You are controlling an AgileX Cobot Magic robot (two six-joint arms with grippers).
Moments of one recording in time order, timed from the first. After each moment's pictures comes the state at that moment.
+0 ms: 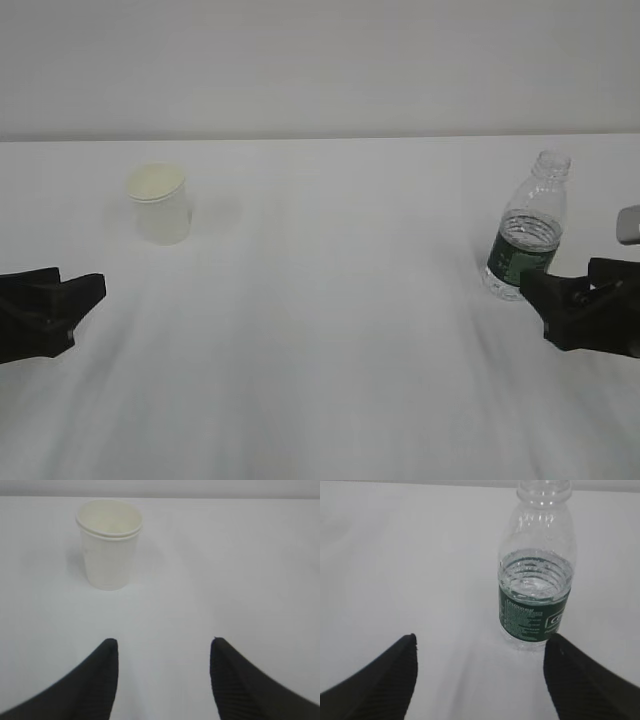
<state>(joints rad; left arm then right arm) -0.16 1.56 -0.21 0.28 -0.94 -0.30 0.20 1.40 -0.25 -0.11 -0.60 0.07</state>
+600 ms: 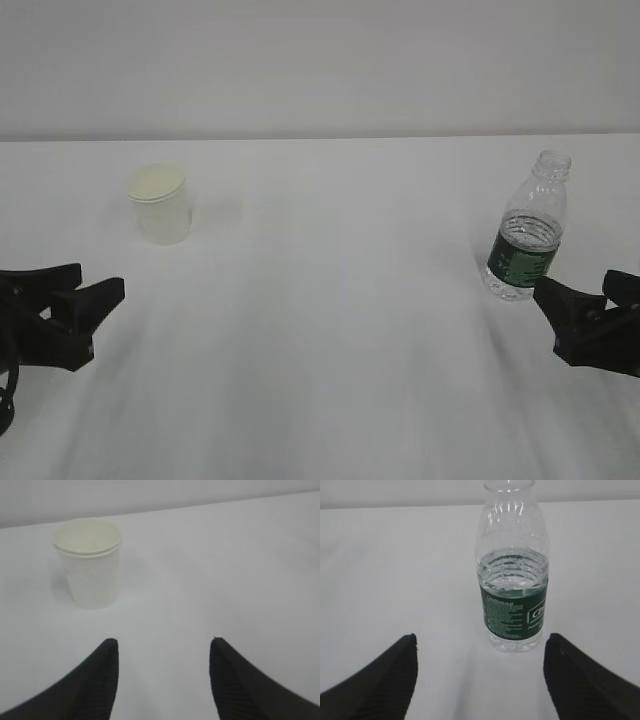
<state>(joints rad) -0.16 1.72 -0.22 0.30 -1.13 -0.14 0.20 1.54 -0.14 -0.02 -0.95 0.06</state>
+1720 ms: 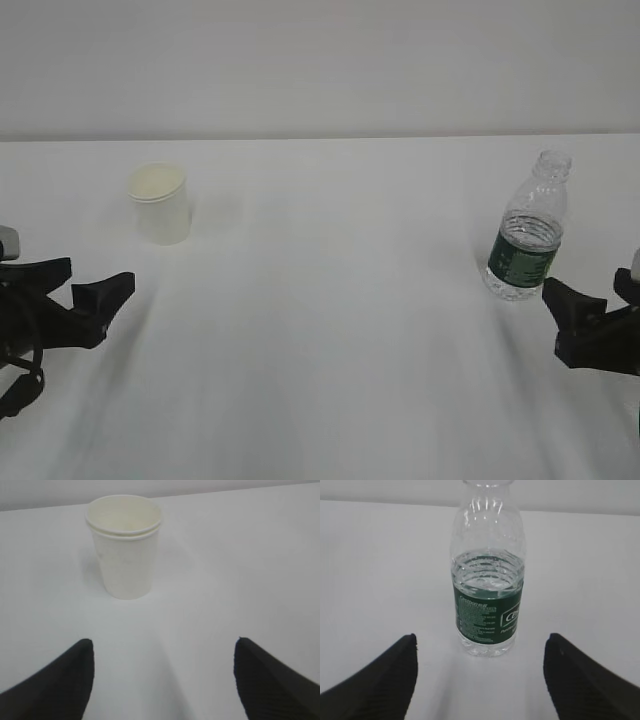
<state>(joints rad) -0.16 1.85 -0.30 0.20 -1.14 -0.11 0.20 1.66 -0.14 0.05 -1.10 -0.05</state>
